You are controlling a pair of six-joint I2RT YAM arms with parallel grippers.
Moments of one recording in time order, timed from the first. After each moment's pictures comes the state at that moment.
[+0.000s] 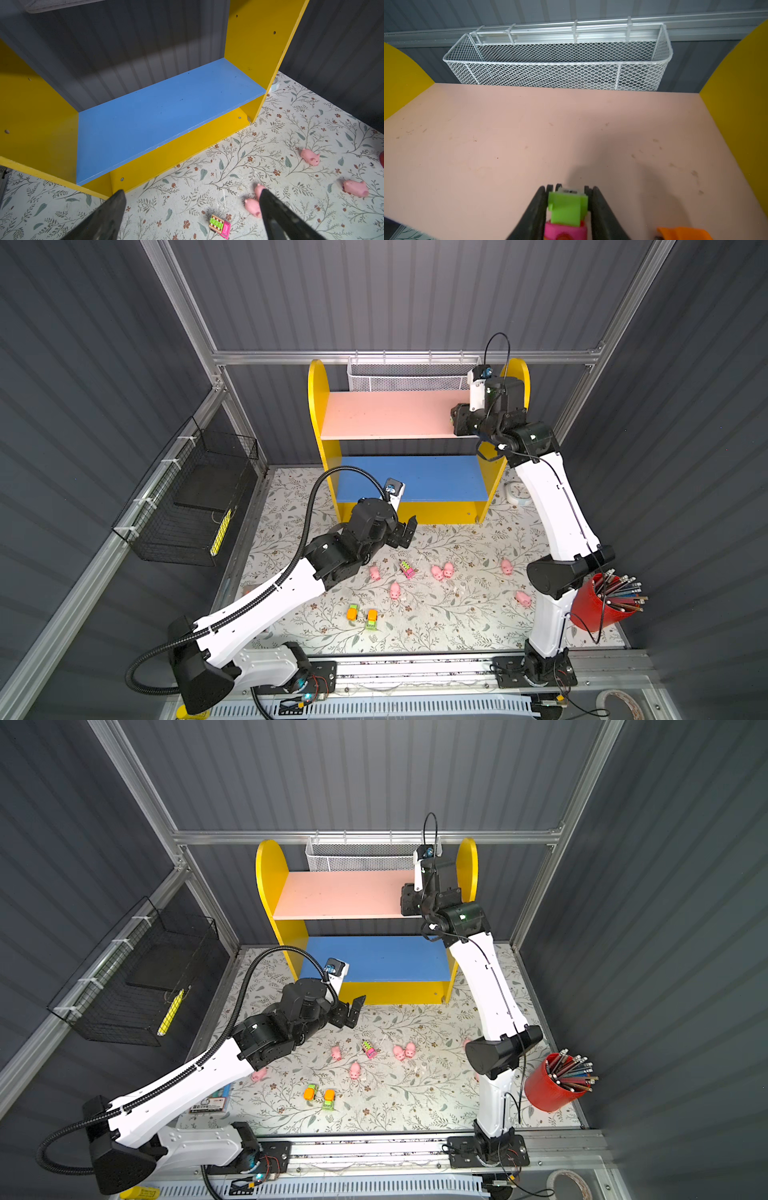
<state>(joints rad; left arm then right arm) -0.92 1.24 1.22 -0.43 -0.38 -0.10 0.42 1.97 2.52 -0.89 0.12 0.17</state>
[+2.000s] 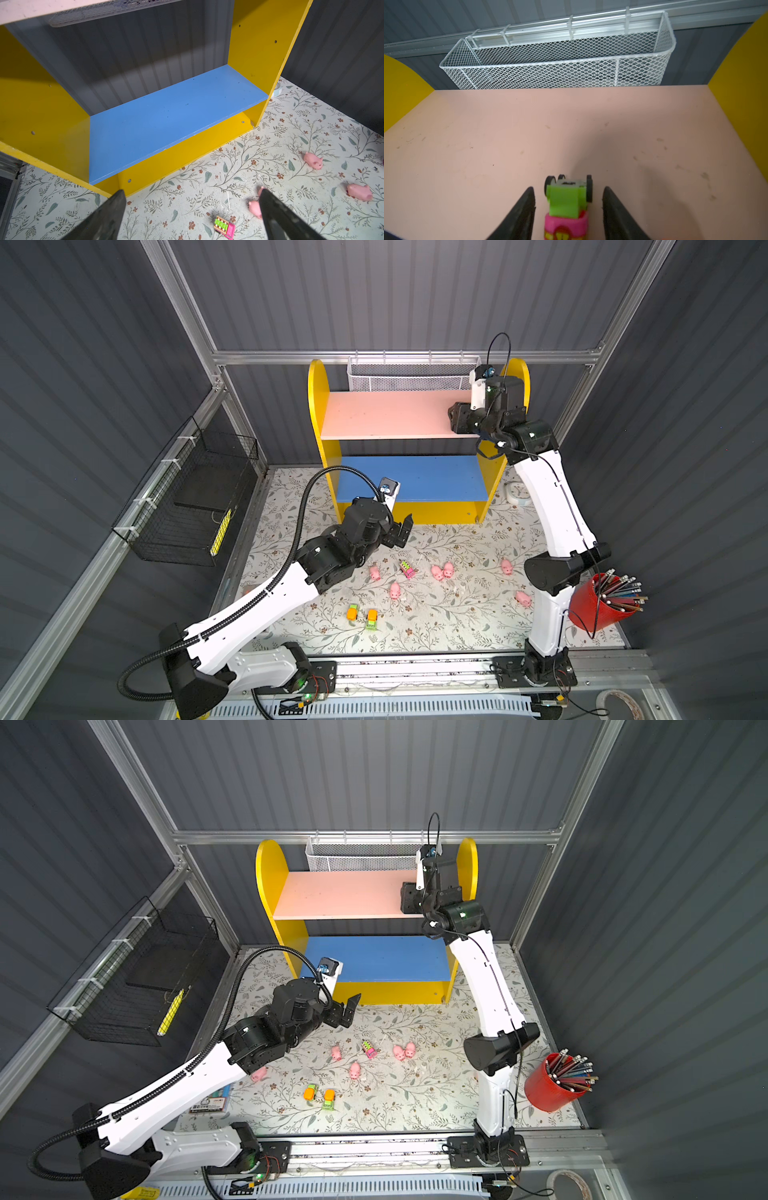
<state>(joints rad) -0.92 1.19 1.21 -0.44 -0.40 -0.08 0.40 2.00 2.56 -0.90 0.09 0.22</state>
